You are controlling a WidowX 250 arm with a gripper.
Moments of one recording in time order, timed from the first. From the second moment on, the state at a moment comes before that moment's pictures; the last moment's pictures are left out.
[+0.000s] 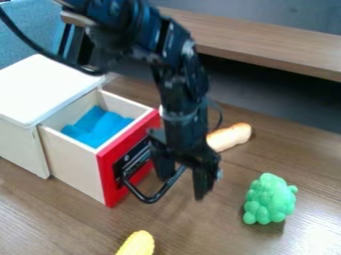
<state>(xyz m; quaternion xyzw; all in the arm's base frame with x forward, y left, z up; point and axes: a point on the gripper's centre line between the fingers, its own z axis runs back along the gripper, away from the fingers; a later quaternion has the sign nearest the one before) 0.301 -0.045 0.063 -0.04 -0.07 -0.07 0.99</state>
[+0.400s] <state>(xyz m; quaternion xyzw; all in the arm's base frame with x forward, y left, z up) 0.302 -0.030 0.121 0.02 -0.10 -0.03 0.99</state>
